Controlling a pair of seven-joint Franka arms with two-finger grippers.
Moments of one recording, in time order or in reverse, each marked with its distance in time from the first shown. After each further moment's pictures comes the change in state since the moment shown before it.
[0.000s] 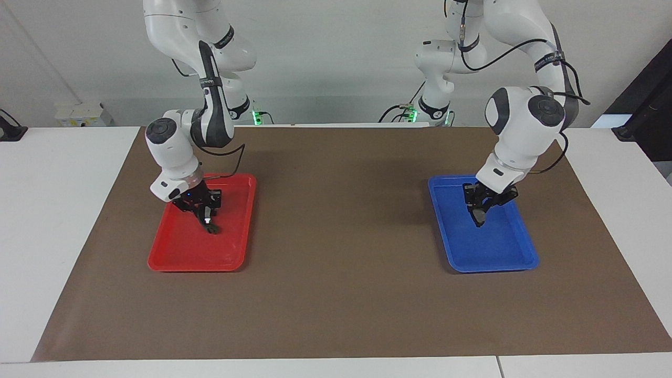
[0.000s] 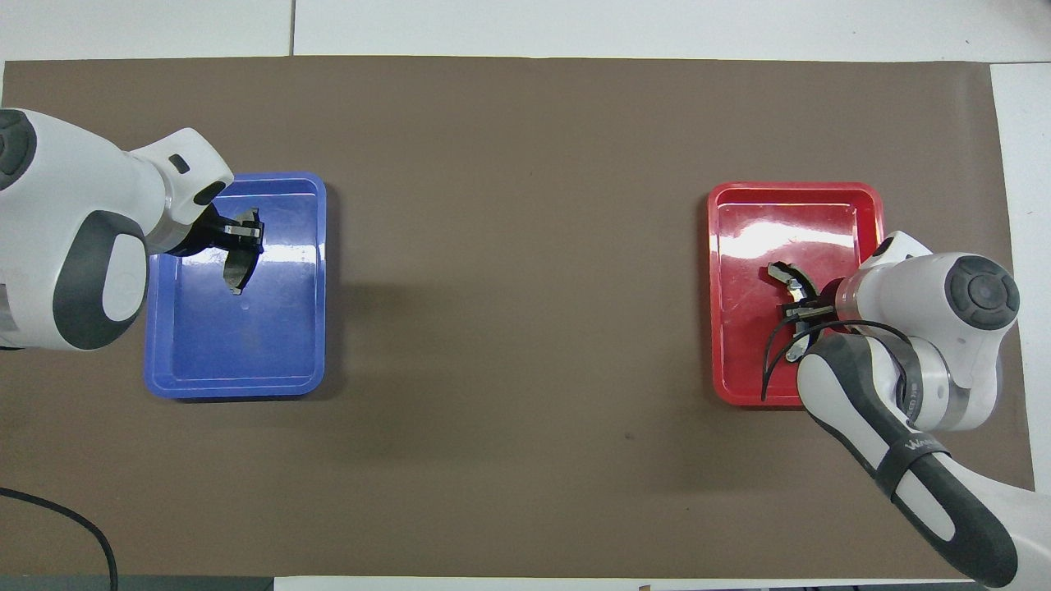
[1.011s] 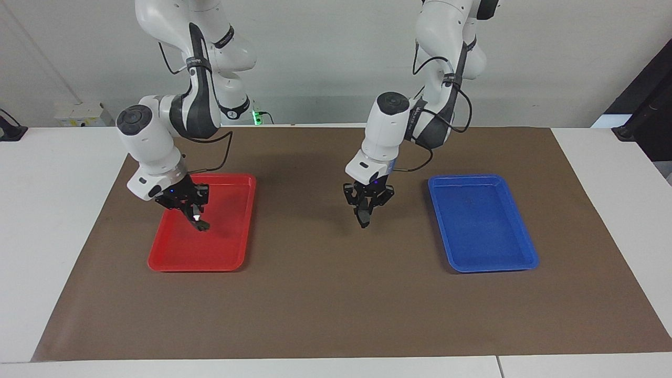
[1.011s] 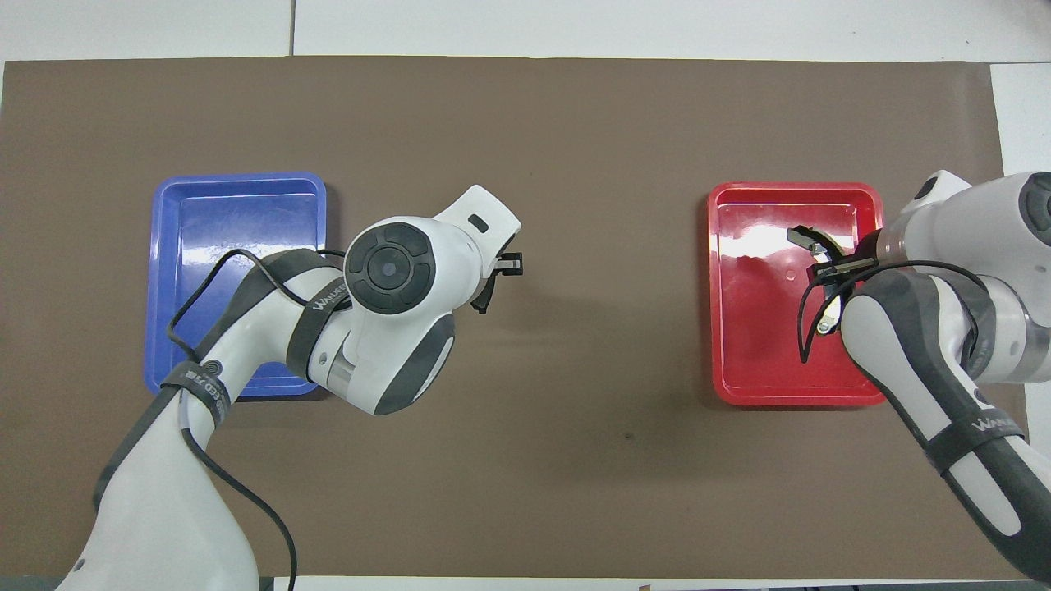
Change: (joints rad) left arm -0.448 0.176 -0.005 0.007 -0.004 0.351 -0.555; right arm -0.004 -0.024 -0.006 0.275 0.001 -0.339 -0.033
